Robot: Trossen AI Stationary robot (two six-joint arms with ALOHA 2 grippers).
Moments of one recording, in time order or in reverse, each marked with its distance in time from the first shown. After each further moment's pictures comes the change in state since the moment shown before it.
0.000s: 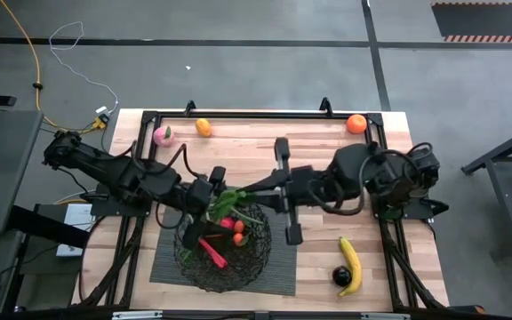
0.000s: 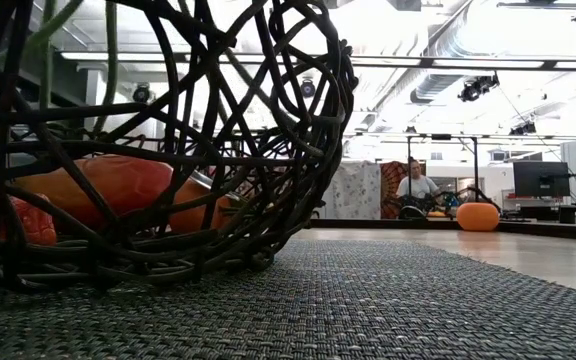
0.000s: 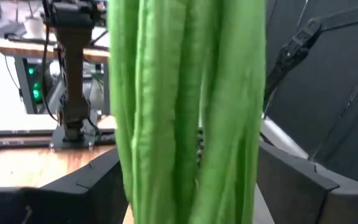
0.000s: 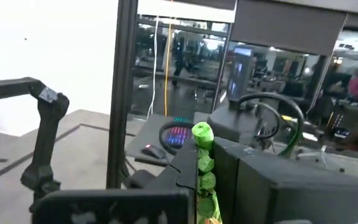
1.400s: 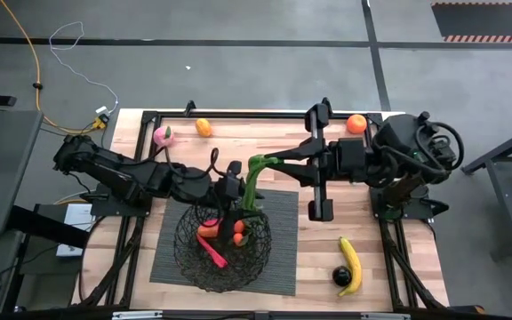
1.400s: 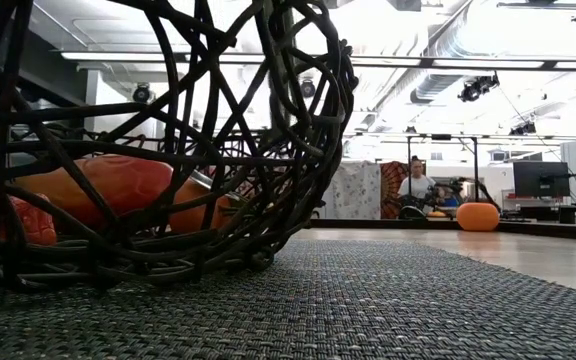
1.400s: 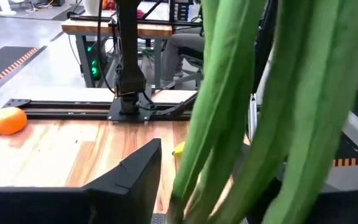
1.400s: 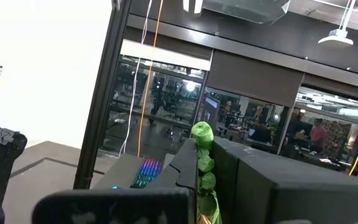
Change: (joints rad) left arm 0.083 0.141 0.000 0.002 -0.118 0.052; right arm -0.009 -0.103 0.000 0.098 0.025 -0.150
